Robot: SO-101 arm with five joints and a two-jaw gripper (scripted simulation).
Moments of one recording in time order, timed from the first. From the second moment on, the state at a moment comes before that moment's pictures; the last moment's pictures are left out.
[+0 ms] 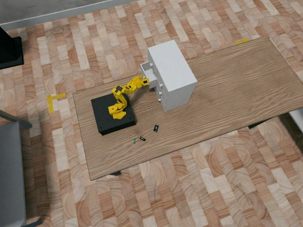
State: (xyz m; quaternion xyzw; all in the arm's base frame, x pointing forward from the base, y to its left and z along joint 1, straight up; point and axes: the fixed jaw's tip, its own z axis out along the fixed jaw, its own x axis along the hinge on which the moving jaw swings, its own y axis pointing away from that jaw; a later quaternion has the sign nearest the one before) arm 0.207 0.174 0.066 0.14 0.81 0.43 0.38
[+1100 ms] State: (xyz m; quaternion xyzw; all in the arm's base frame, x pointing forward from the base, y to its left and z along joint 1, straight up) arm 0.203 0.173 0.067 0.14 0.81 0.43 0.37
